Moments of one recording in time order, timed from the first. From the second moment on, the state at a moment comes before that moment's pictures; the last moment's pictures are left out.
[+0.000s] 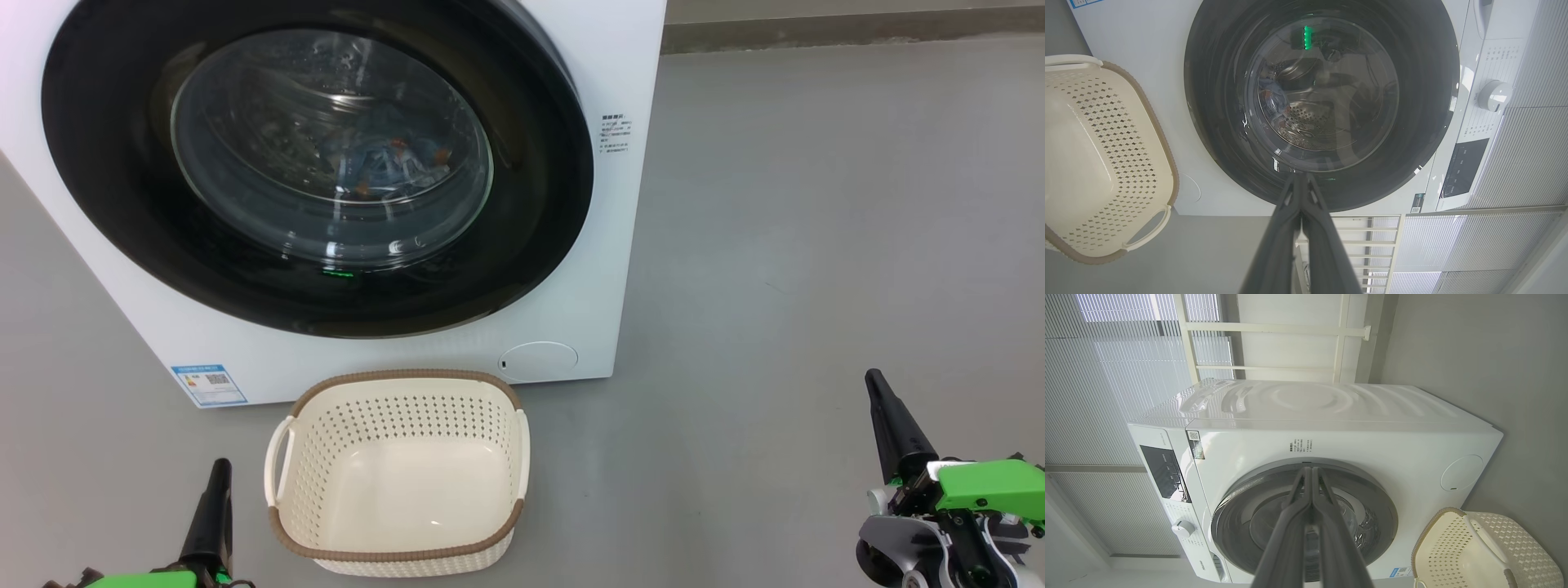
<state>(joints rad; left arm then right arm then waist) -0.07 0.04 0.08 0.27 -1.60 -0.12 0.11 -0.11 -0.04 -0.13 0.28 1.61 0.13 0.11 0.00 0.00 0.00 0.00</state>
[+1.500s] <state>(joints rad) -0.07 0.04 0.08 0.27 -1.60 -0.12 0.11 -0.11 -0.04 -0.13 0.28 1.61 0.13 0.11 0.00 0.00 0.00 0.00</state>
